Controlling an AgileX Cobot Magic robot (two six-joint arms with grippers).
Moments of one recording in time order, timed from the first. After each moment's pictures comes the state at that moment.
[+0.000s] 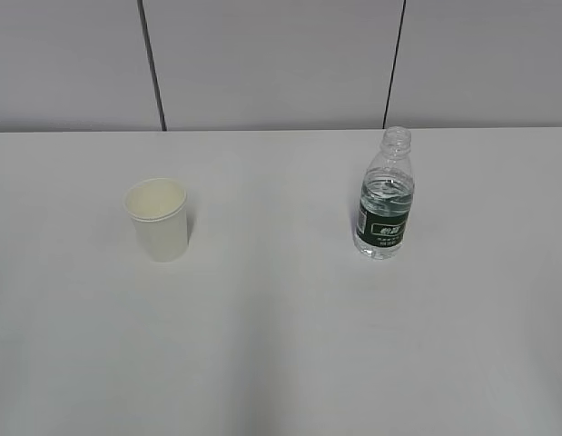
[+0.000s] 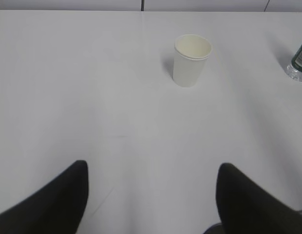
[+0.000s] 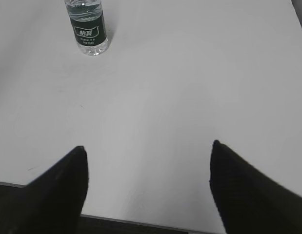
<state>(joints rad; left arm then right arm) -0.10 -0.02 -0.52 -0.03 1.11 -0.03 0.09 -0.02 -0.50 -0.03 1.15 -0.04</state>
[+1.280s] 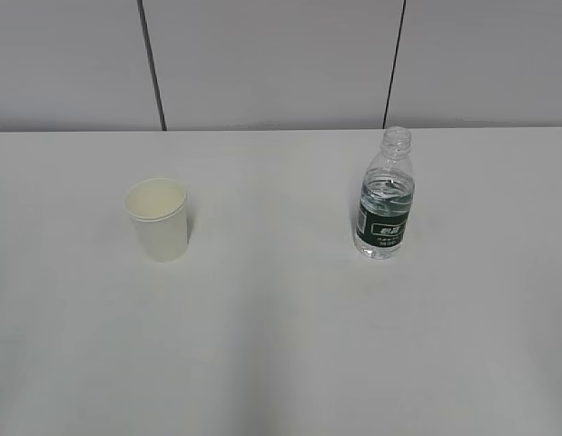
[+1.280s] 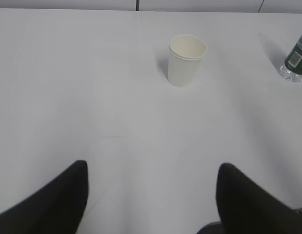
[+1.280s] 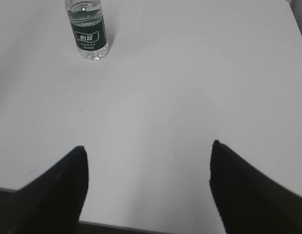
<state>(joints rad) -0.10 -0.02 -0.52 -0.05 1.11 -0.03 0.09 -0.02 -0.50 -0.03 1.14 -0.04</state>
